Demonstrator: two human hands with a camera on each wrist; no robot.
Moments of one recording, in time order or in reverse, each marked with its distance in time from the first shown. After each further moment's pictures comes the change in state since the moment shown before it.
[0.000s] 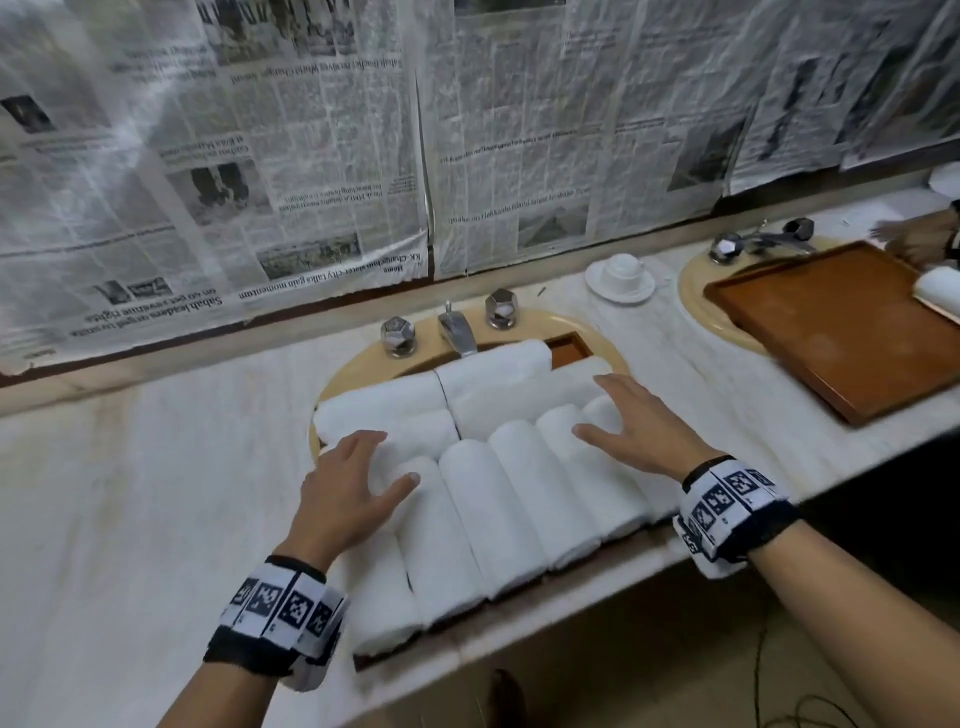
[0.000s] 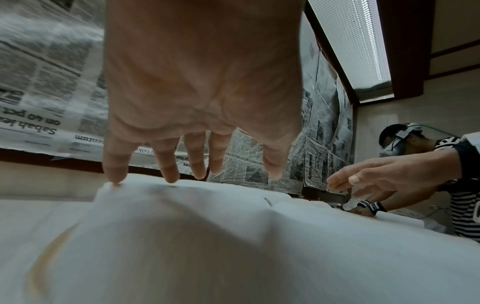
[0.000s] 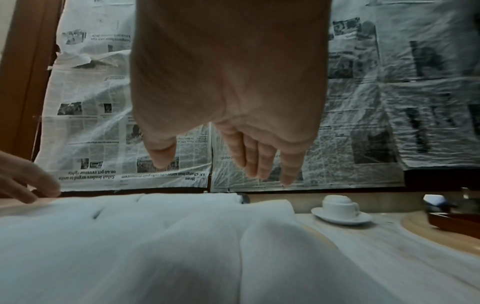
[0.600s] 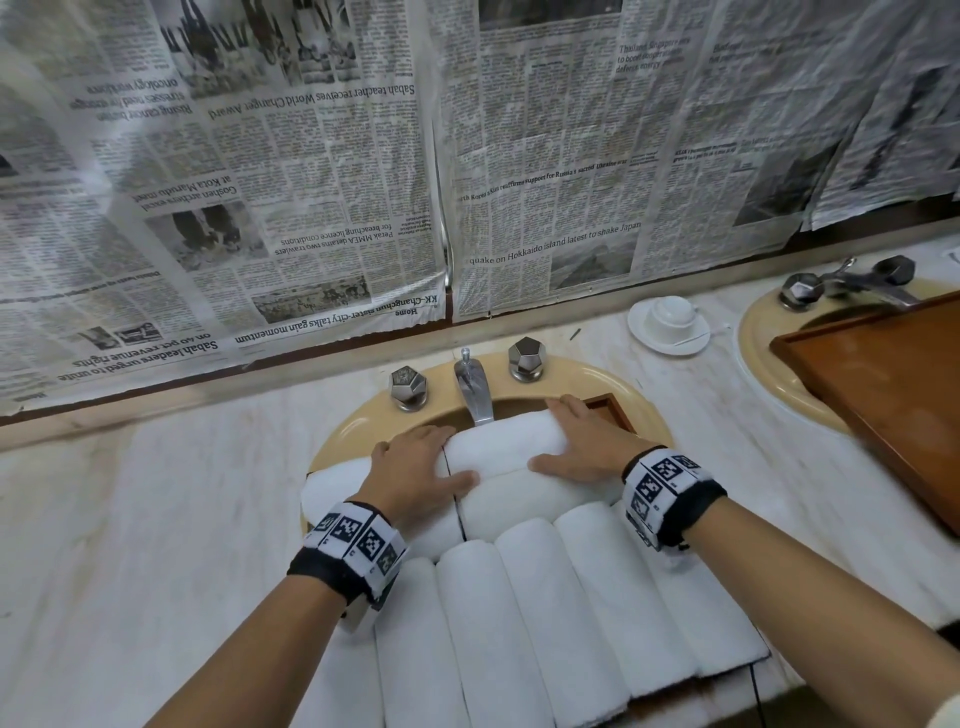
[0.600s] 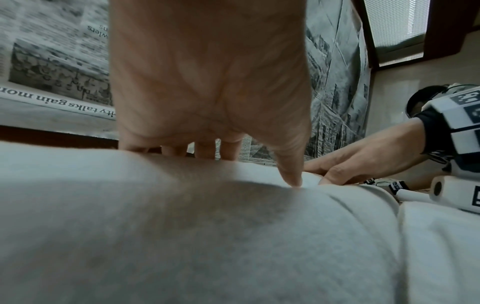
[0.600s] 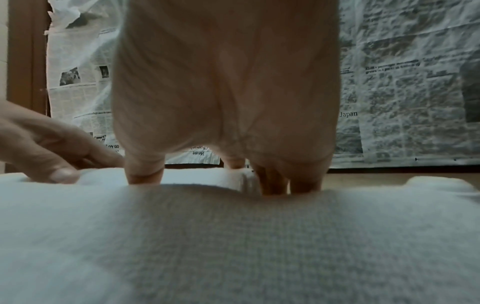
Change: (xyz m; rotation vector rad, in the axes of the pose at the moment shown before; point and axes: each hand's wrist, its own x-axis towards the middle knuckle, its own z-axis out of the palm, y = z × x) left_hand 0.161 0.053 0.022 0.158 -0.196 0.037; right_hand 0.170 -0.022 0.020 -0.066 -0.370 -0.069
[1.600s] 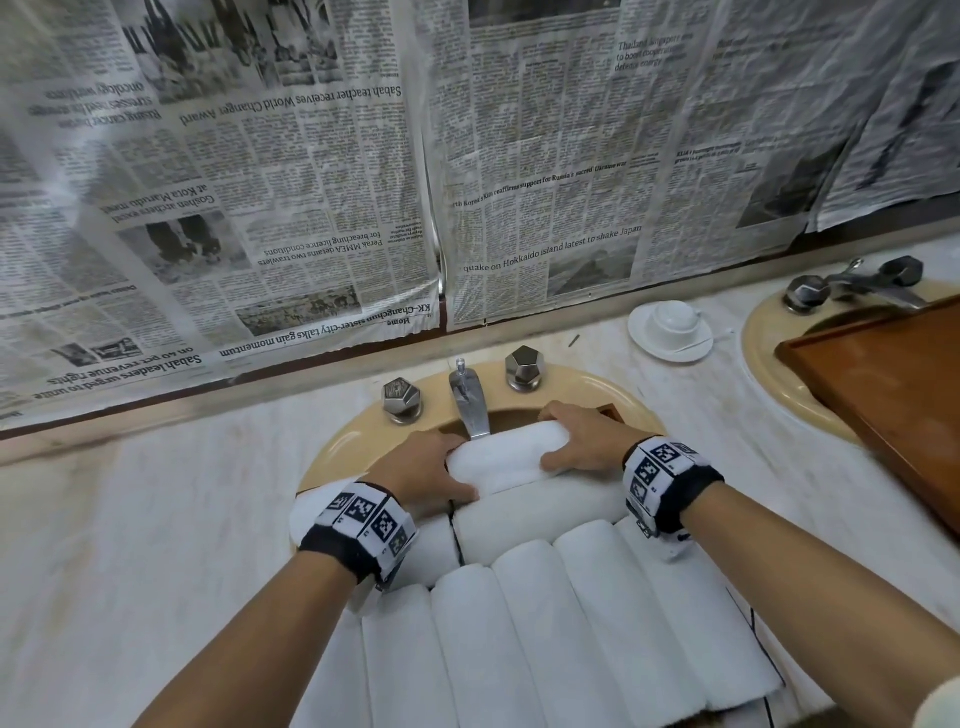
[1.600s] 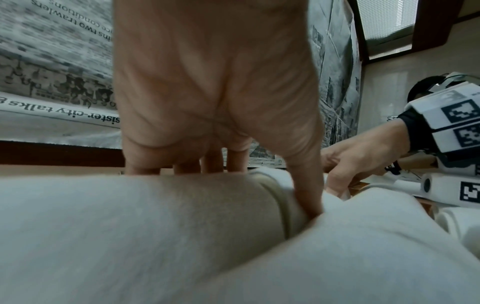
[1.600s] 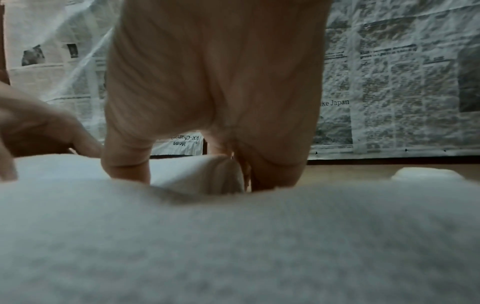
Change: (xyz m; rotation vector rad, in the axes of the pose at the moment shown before) left_hand 0.045 0.007 -0.012 -0.128 -0.213 0.070; right_hand 0.025 0.007 -0.024 0.149 -0.072 0.004
